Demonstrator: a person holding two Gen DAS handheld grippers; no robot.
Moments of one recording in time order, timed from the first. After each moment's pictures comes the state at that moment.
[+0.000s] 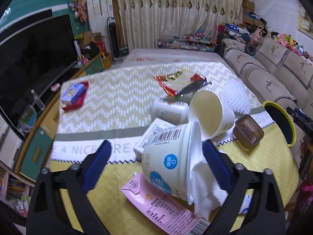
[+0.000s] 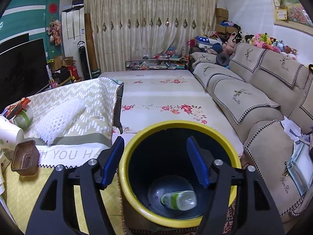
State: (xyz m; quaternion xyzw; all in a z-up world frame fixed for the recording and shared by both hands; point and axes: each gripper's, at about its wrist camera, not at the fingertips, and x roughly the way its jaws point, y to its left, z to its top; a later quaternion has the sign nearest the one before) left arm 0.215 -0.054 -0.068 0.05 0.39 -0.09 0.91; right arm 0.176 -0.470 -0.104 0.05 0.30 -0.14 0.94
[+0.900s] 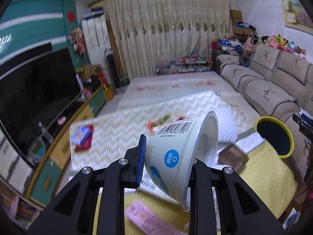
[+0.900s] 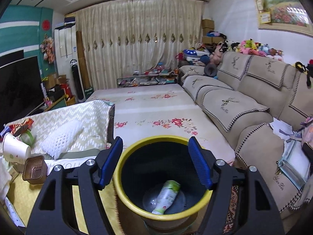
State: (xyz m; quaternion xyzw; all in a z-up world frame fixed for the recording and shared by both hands) left arm 0.189 -0.098 0.010 0.10 0.28 -0.09 0.95; right arm 0.113 -0.495 -0.059 0.07 0.23 -0.18 0.95
